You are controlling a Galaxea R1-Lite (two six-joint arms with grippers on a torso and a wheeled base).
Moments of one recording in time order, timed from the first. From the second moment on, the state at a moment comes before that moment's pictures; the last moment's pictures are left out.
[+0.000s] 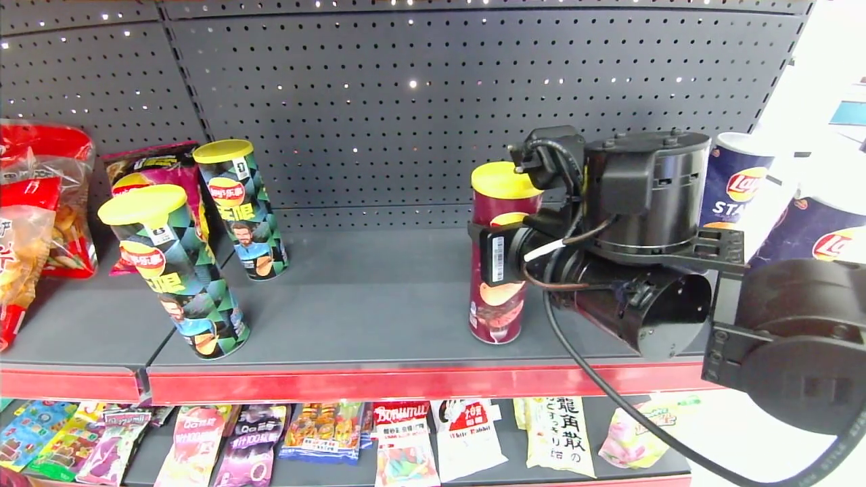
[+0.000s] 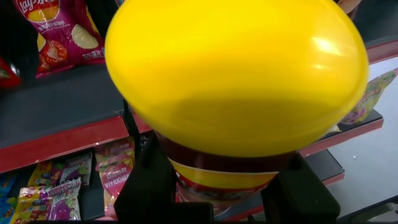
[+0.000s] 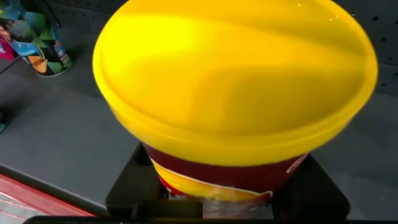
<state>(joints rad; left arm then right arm) 0.01 0.33 -0.55 0.34 -0.30 0.11 0.86 1.76 -1.08 -0.45 -0.51 0.08</state>
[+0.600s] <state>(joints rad) 0.01 0.33 -0.54 0.34 -0.30 0.11 0.91 1.76 -1.06 -0.45 -0.52 0.08</state>
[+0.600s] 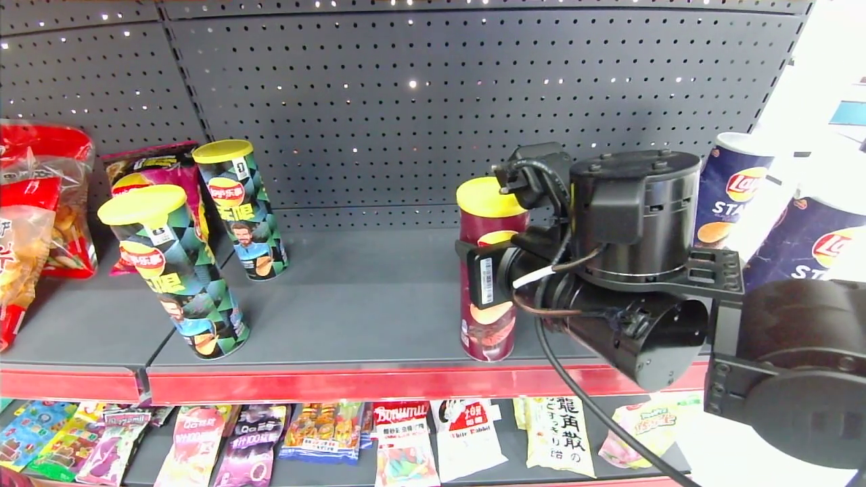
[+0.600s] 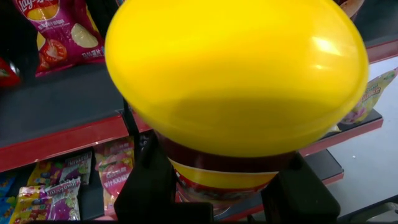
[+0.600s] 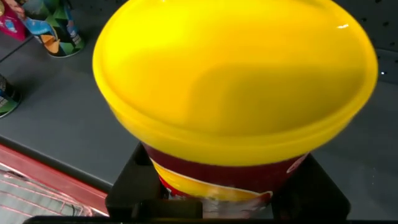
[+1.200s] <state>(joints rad) 0.01 0.32 -0.55 0.34 -0.30 0.11 0.93 1.76 -1.06 -0.45 -0.55 0.10</state>
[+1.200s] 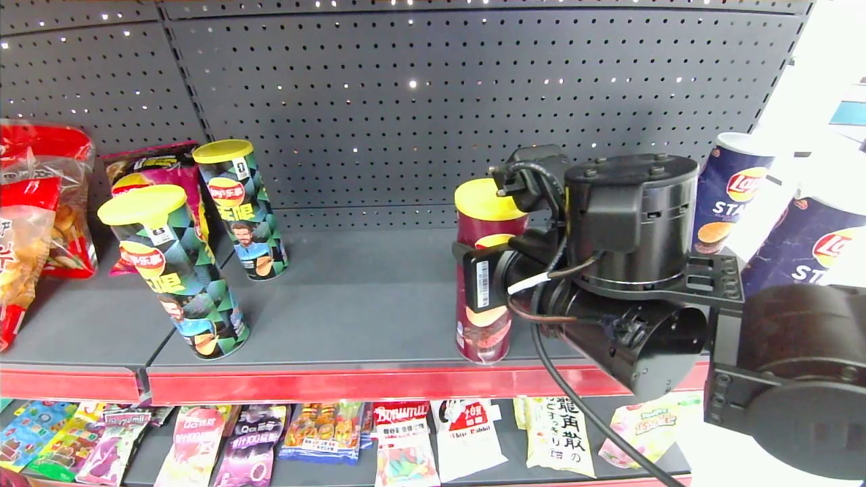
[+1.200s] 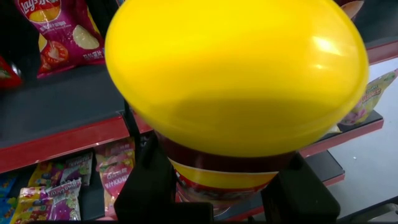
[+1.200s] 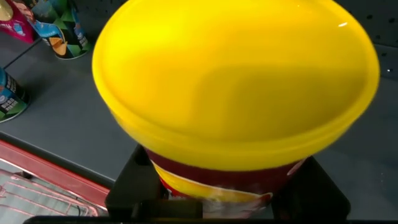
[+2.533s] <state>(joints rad) 0.01 0.32 -0.55 0.34 -0.30 0.11 0.96 1.76 -1.02 -0.45 -0.57 0.10</state>
